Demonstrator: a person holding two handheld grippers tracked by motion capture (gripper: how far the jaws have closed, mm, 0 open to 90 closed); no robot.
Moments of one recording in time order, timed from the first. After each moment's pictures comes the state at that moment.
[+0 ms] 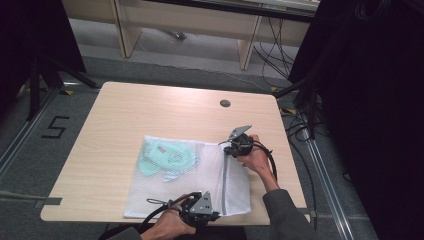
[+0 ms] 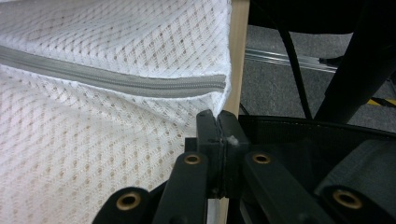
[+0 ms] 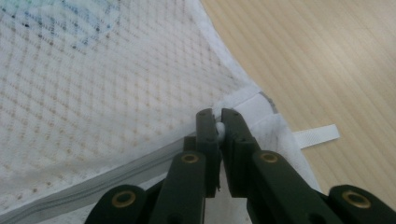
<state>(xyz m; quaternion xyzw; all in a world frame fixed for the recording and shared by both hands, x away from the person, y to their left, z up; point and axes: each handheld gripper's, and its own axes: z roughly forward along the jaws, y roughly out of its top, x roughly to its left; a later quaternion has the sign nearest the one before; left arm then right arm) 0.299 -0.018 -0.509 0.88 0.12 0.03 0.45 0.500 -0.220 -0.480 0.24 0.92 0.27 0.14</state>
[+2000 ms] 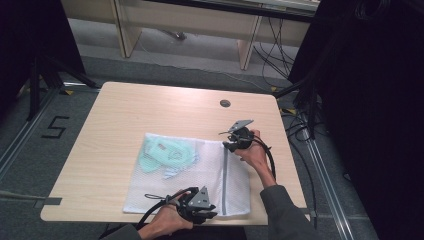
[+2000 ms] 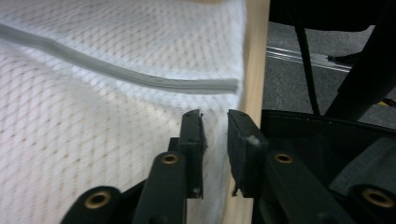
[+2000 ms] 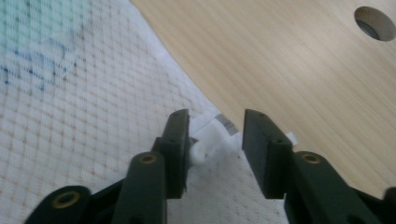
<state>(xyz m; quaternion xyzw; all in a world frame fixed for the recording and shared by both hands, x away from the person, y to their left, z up) 0.313 -0.010 -0.508 0.89 0.14 0.03 0.44 0.512 -0.216 -0.473 0.31 0.89 0.29 0.18</state>
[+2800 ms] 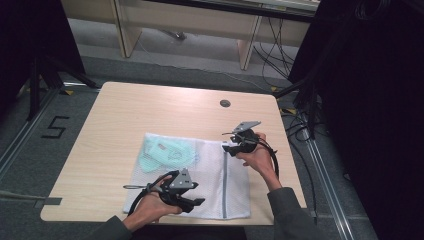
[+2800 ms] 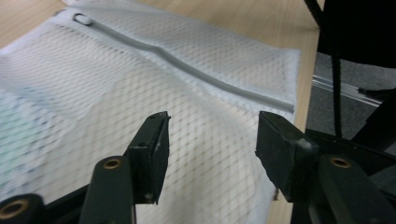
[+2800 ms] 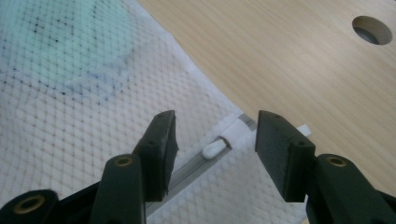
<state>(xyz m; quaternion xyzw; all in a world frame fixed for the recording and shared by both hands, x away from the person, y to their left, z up) 0.333 0.038 -0.476 0.86 0.22 0.07 0.45 0.482 -0.221 -0.448 0.32 0.88 0.32 0.16</state>
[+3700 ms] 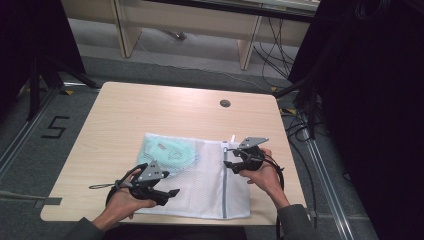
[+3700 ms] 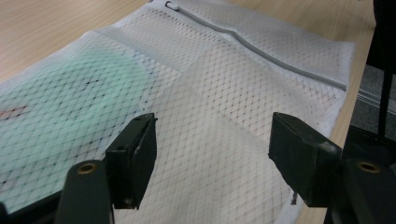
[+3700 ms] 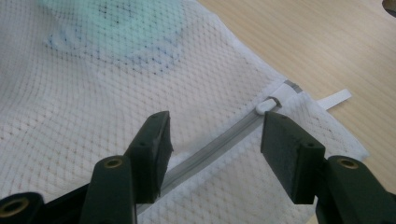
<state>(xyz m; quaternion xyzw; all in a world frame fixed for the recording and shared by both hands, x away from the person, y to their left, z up) 0.335 0.108 -0.465 0.85 0.27 0.12 0.44 0.427 -0.232 -0.449 0.33 0.87 0.34 0.13</state>
